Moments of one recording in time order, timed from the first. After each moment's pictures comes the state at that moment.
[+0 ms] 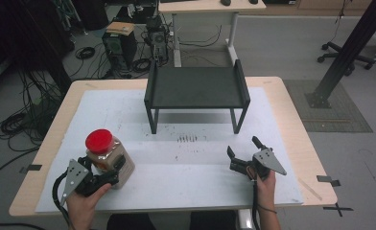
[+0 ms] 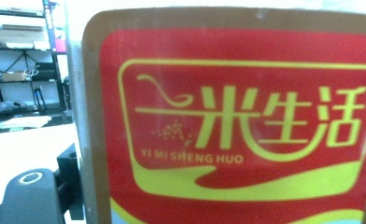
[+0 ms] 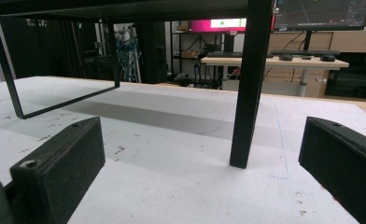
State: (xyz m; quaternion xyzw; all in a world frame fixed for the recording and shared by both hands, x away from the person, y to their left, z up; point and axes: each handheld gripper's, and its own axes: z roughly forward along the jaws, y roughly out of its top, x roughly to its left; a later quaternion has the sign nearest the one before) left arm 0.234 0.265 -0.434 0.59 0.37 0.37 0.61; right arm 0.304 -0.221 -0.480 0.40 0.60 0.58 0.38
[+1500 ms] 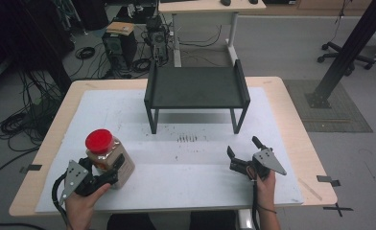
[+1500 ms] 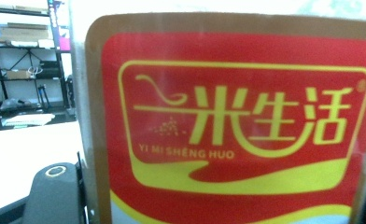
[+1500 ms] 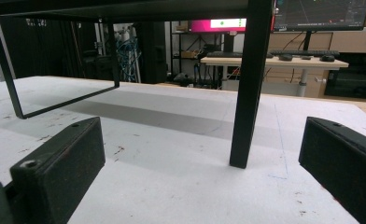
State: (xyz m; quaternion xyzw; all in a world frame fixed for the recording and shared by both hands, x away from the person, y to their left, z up) left arm 0.232 0.264 -0.434 0.59 0.38 0.37 0.61; right arm 0.304 -0.221 -0.480 0.40 0.60 0.58 0.38
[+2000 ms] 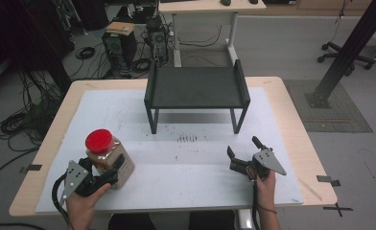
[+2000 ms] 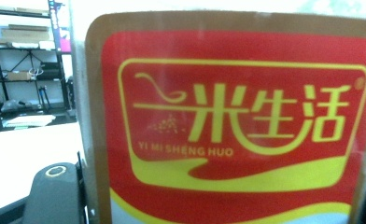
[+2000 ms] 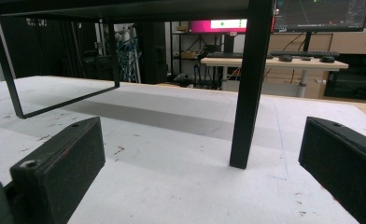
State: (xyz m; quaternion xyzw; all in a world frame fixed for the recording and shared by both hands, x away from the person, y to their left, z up) left arm 0.231 0.264 -0.434 0.59 0.38 0.38 0.61; right arm 0.304 -0.220 -0.480 0.40 0.60 0.58 0.38
